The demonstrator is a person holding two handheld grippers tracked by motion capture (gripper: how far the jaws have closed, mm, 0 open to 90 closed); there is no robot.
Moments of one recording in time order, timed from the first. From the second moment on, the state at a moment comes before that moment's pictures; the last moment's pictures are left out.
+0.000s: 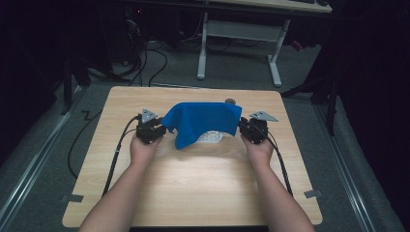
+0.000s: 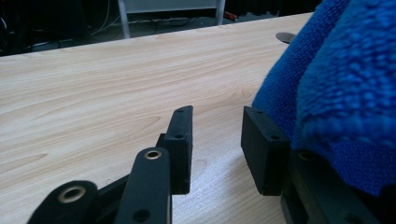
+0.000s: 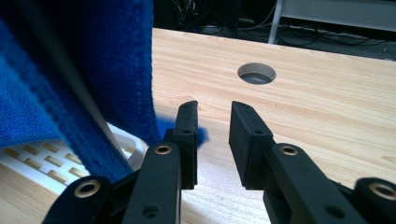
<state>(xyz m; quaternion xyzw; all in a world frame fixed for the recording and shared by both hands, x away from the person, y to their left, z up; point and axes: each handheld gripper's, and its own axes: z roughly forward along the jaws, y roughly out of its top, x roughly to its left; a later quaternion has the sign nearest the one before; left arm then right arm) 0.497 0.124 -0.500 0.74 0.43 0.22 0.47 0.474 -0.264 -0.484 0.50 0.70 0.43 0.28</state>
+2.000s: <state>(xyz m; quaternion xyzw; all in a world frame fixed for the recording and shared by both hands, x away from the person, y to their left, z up) 0.354 0.180 -0.491 0.74 0.42 0.22 0.48 0.364 -0.276 -0.460 0.44 0.75 0.41 0.29</state>
